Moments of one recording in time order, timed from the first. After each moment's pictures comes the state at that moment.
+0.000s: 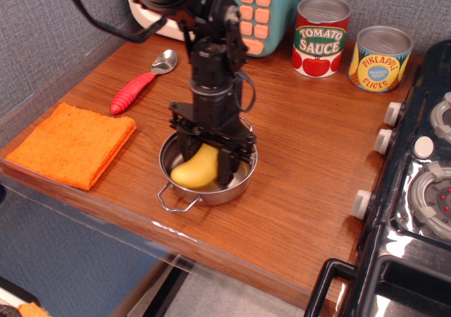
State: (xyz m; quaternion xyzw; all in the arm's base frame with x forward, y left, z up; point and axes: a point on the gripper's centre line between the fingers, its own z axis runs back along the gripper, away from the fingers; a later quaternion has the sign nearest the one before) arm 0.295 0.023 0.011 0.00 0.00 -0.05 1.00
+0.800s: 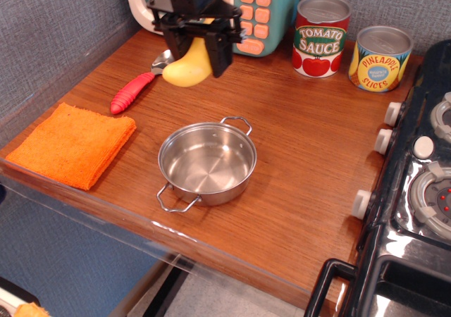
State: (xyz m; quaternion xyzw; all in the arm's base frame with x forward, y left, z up) arm 0.343 0.057 0.099 -0.06 -0.07 0.00 1.00
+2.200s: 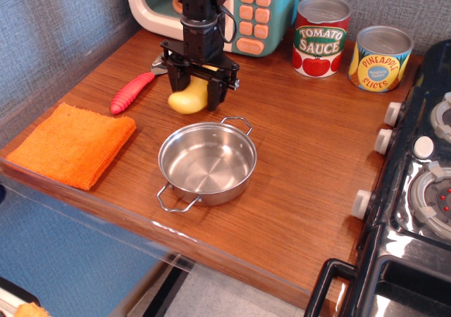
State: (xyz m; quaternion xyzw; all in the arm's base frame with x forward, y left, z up) arm 0.383 0.085 0.017 0.03 -0.01 -0.01 1.00
